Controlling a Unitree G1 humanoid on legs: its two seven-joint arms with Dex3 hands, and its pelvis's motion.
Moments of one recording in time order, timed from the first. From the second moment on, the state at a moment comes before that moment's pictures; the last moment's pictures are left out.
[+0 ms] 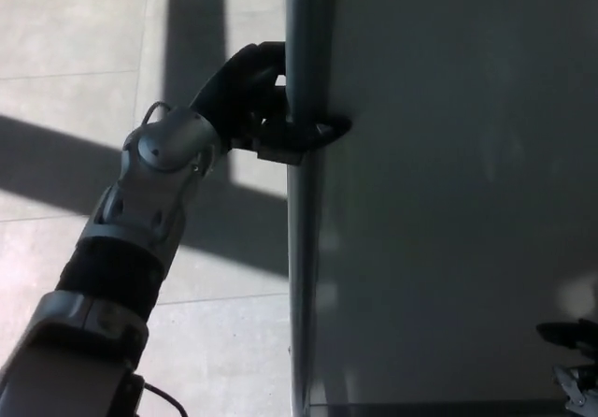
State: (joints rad) left_arm -0.88 0.21 -0.09 0.80 -0.01 -0.10 -0.45; right_arm -0.27 -0.41 0.04 1.26 -0.26 -0.68 -0.22
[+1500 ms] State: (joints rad) left_arm -0.84 0.72 0.02 0.84 -0.15 0.17 -1.03; right_arm -0.29 -0.40 0.04 1.26 -0.27 -0.68 -0.22
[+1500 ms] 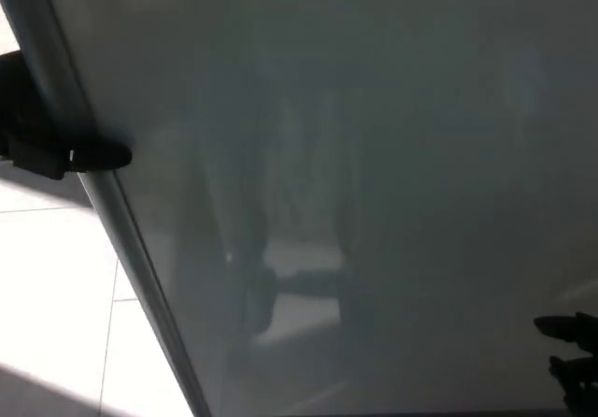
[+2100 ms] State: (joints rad) left_arm -0.79 0.98 0.12 1.10 -0.16 0.10 -1.18; right_arm -0.29 -0.40 0.05 1.27 -0.27 -0.68 -0.23
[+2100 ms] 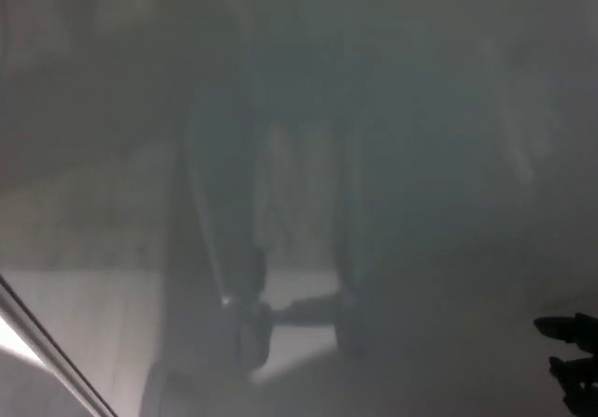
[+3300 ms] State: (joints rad) left_arm -0.77 1.07 0.22 1.29 -0.13 -0.01 -1.21; right_arm -0.30 -0.40 0.07 1.27 -0.29 -0.67 -0.26
